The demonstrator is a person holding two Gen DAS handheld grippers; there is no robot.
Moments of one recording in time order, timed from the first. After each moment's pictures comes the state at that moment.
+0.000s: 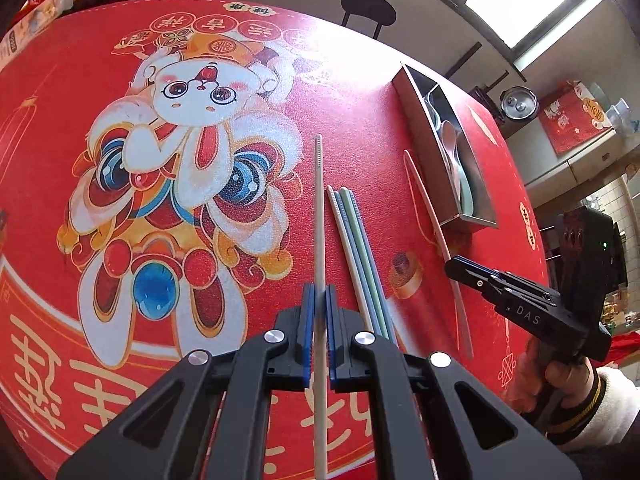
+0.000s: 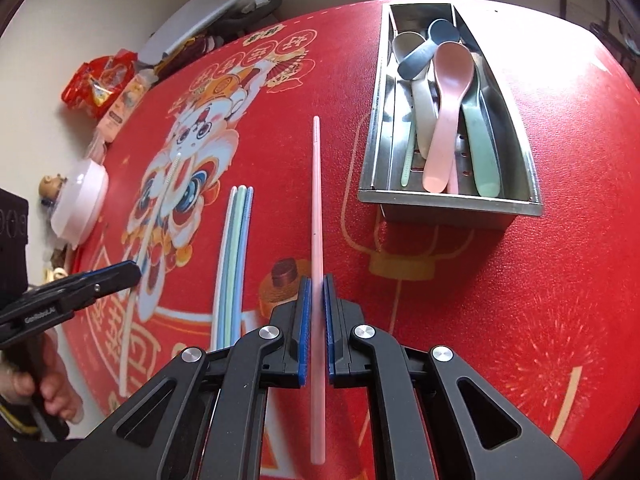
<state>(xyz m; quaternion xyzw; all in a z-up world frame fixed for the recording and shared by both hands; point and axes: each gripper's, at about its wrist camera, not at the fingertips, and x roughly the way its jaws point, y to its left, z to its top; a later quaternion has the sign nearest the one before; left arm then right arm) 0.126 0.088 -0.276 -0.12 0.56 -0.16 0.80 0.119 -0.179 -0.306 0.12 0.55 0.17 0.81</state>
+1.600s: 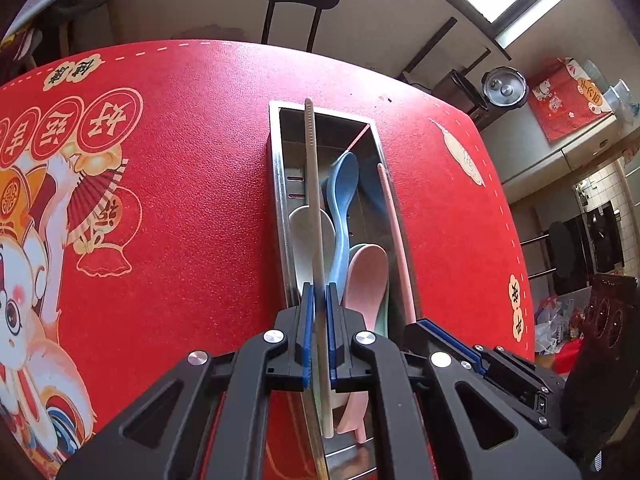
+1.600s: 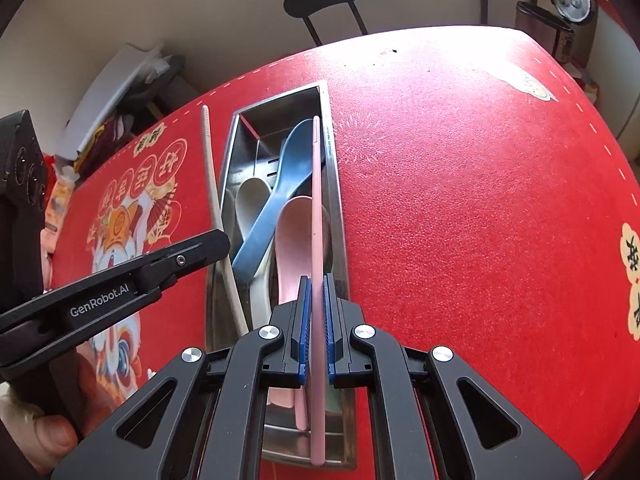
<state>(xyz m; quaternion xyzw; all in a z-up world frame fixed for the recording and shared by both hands) 0.330 -0.117 -0.286 -0.08 0.57 -0.21 0.79 0.258 -0.271 -0.292 0.17 0.54 0.03 0.82</state>
